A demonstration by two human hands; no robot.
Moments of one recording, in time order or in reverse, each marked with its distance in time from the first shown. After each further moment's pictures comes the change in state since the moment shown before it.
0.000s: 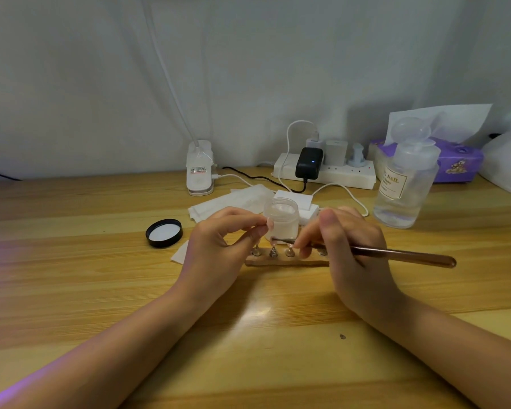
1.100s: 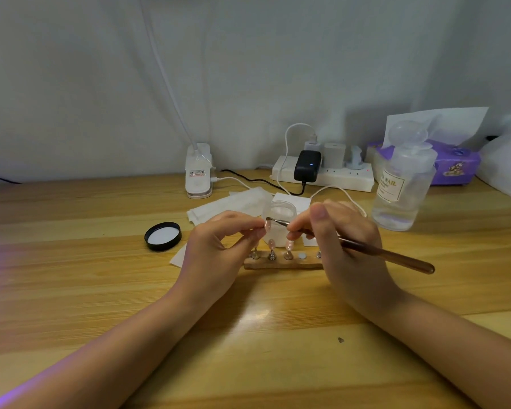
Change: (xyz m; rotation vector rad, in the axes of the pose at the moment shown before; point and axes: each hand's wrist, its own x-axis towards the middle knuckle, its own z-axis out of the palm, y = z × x) left_hand 0.001 -0.001 -0.001 -0.011 -0.003 -0.011; right_hand 0.010 -0.001 0.000 -0.070 -0.019 -0.035
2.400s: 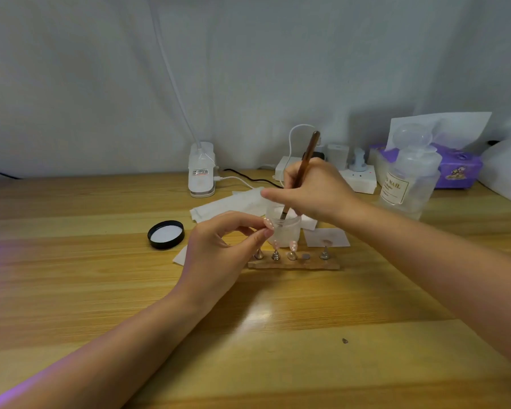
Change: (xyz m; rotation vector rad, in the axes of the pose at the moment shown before) left_hand -0.002 0.005 -0.003 -0.073 0.024 0.010; right_hand 0.078 0.022 0.017 -0.285 -0.422 0.348
